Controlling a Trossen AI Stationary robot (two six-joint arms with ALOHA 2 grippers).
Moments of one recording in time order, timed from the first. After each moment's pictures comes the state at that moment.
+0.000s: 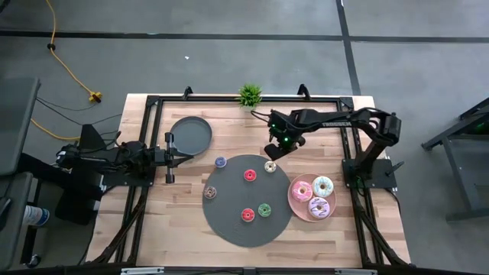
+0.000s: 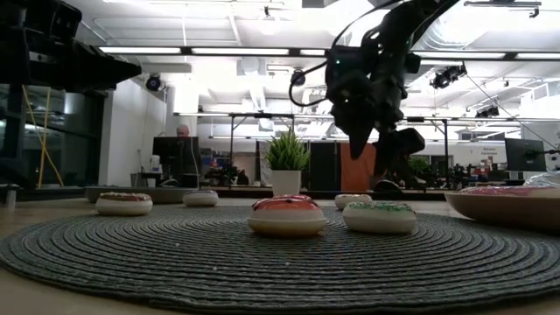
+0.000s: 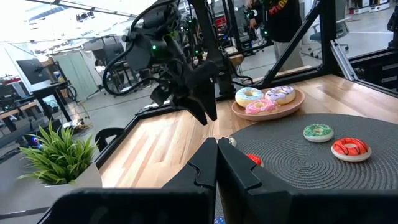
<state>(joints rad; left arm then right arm) -0.09 0.01 0.02 0.03 -0.17 0.28 -0.35 1.70 1.10 -0.70 -0.41 0.65</state>
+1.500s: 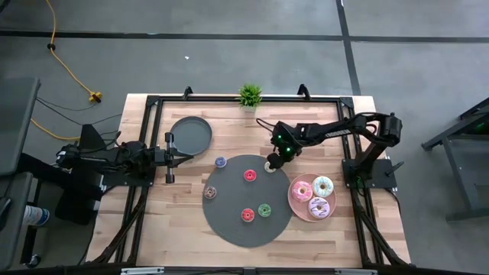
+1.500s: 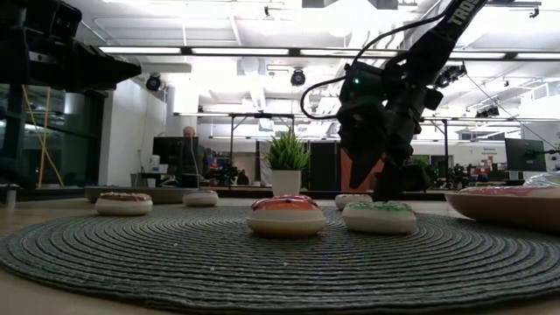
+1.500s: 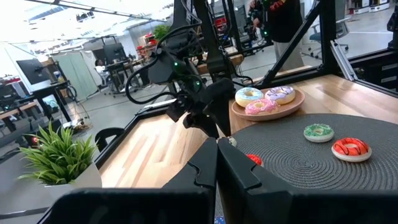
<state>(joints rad) -0.09 0.01 0.02 0.03 -0.17 0.28 -0.31 1.69 0.80 -0.20 -0.47 0.69</state>
